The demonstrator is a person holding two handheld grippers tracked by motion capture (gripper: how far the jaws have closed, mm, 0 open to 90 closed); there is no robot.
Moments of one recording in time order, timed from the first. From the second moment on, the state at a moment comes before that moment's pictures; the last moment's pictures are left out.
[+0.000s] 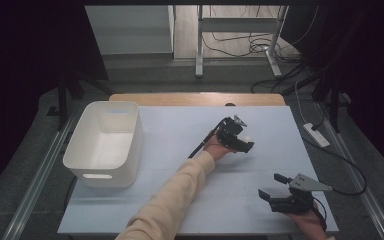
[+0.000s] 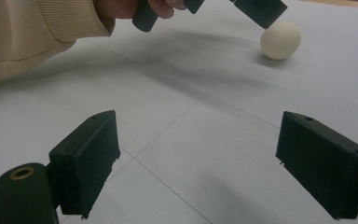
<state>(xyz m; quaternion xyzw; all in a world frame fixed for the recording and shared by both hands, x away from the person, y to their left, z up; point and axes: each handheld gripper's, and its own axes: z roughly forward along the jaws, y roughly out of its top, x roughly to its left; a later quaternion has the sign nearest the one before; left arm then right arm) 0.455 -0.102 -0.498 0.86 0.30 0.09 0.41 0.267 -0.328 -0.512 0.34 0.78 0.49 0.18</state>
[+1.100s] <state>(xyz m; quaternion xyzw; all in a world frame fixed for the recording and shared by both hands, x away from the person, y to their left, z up) 0.463 -0.117 -0.513 0.86 0.30 0.08 0.40 0.265 -0.329 -0.511 0.35 0.78 0.48 0.19</state>
